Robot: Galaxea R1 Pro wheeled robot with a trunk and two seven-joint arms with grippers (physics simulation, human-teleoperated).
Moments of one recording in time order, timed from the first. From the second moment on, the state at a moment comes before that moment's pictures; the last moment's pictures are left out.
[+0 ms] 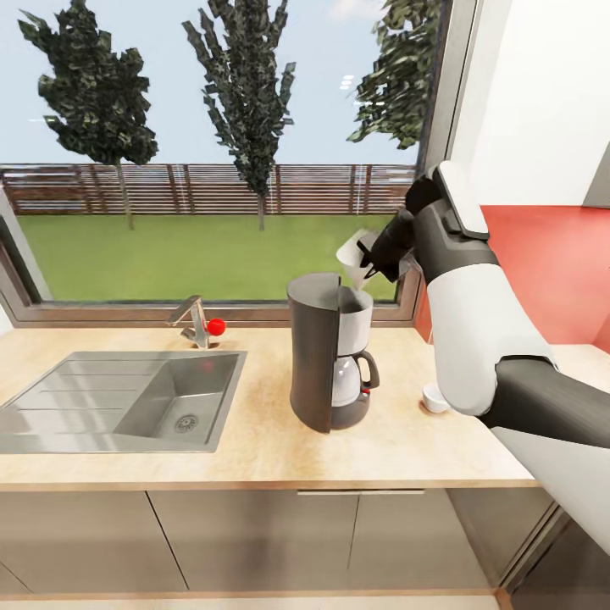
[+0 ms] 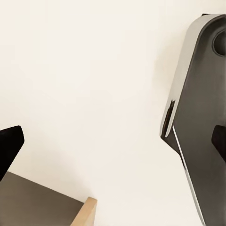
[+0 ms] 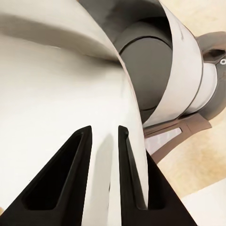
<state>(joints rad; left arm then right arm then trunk) 0.03 0.05 0.13 0.04 0.01 -0.27 0.26 -1.59 0.17 -0.12 -0.79 -1.58 0.64 -1.56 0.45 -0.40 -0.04</state>
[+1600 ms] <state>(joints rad) 0.05 0.05 0.13 0.03 0.01 -0.27 0.26 -1.53 0.16 -0.11 -0.78 -1.55 0.64 -1.56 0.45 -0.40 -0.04</state>
